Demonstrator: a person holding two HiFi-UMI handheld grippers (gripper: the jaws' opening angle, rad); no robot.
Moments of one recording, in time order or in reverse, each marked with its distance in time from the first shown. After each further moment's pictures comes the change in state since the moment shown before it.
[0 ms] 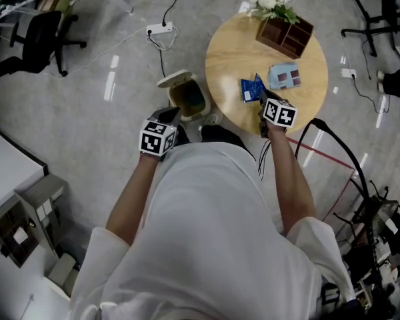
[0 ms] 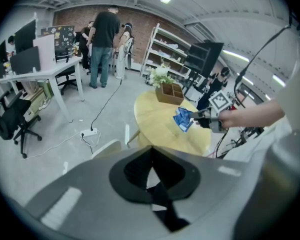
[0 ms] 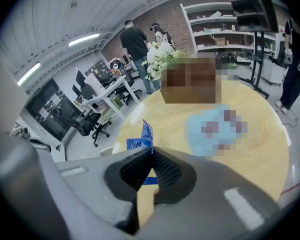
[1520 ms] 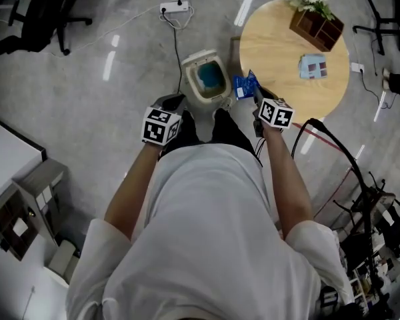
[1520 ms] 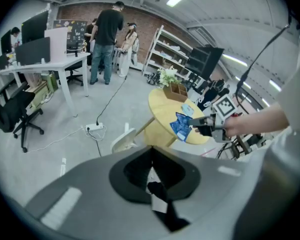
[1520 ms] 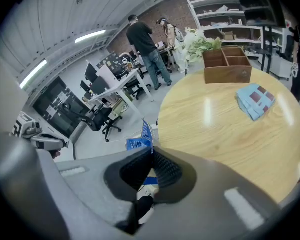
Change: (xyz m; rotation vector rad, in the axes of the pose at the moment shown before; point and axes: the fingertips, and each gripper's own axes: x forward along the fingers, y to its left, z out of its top) left arm -0.066 0.089 -0.057 -0.027 0.003 -0.039; right arm 0.028 0.168 -0.067 -0.006 0.032 0.075
